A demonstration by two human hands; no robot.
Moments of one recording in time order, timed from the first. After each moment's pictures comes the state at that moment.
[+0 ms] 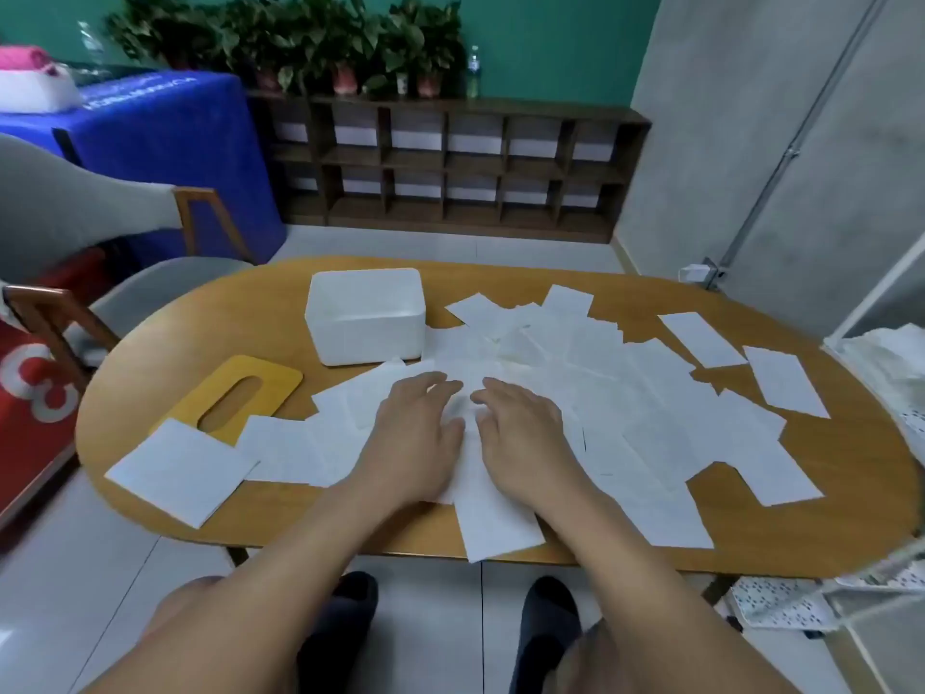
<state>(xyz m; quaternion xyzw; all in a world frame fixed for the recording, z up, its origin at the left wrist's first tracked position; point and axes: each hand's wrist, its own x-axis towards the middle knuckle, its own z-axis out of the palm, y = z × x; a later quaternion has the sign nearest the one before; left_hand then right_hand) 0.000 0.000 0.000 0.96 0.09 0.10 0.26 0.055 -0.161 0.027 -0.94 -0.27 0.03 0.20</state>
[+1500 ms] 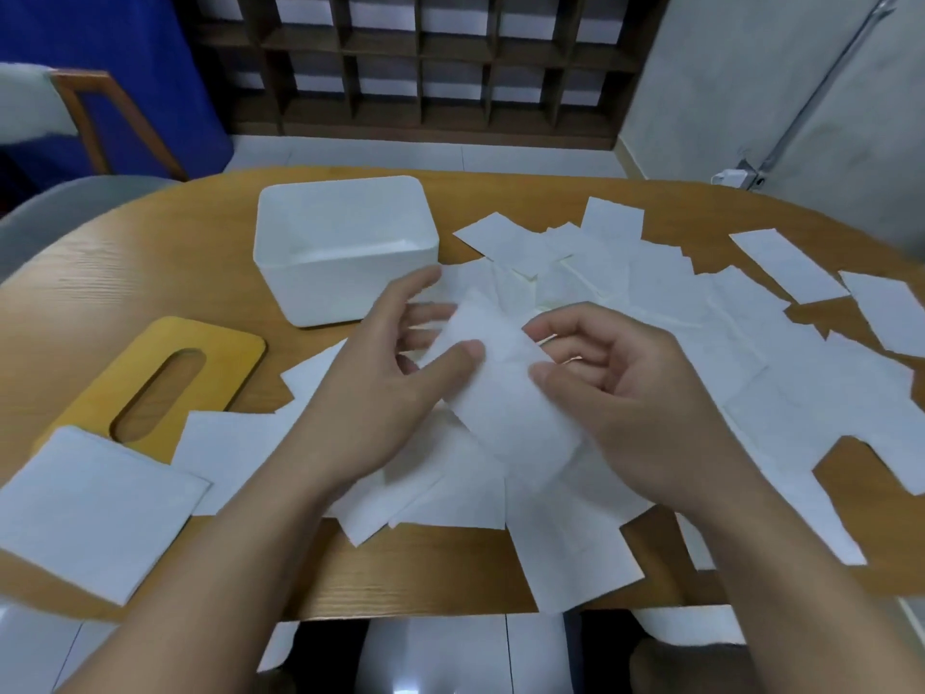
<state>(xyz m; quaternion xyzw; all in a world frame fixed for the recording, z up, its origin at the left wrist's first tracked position) 0.028 0.069 0.008 0.80 0.07 0.08 0.59 0.083 -0.163 0.036 -0.79 -0.22 0.12 0.56</state>
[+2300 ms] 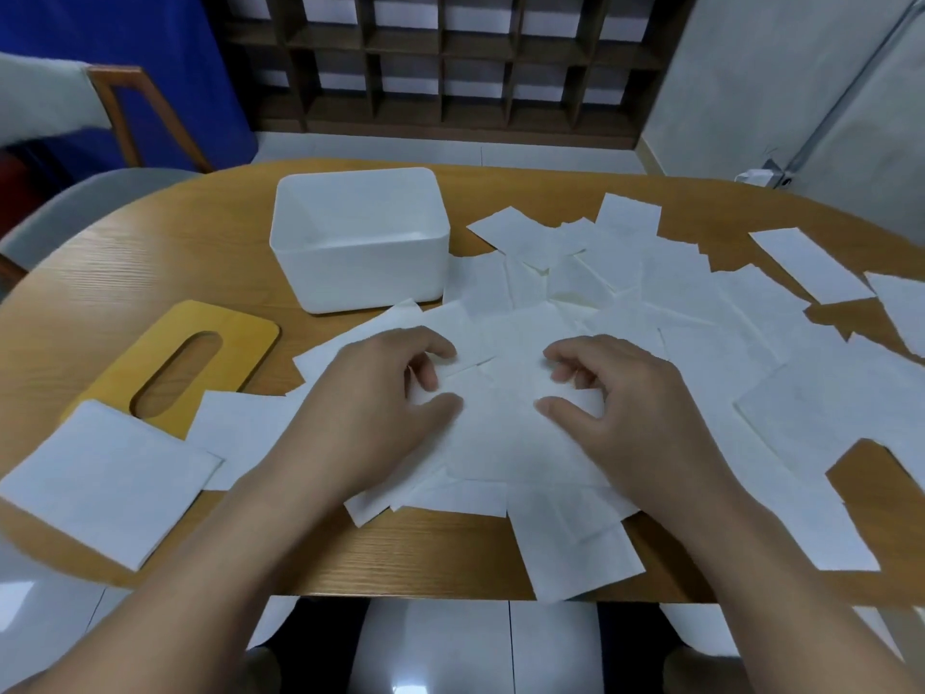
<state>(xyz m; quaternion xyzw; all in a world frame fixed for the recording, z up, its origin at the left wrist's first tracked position) 0.011 0.074 -0.005 0.93 0.08 0.08 0.34 0.093 -0.177 -0.012 -0.91 -0.27 -0.04 0.31</state>
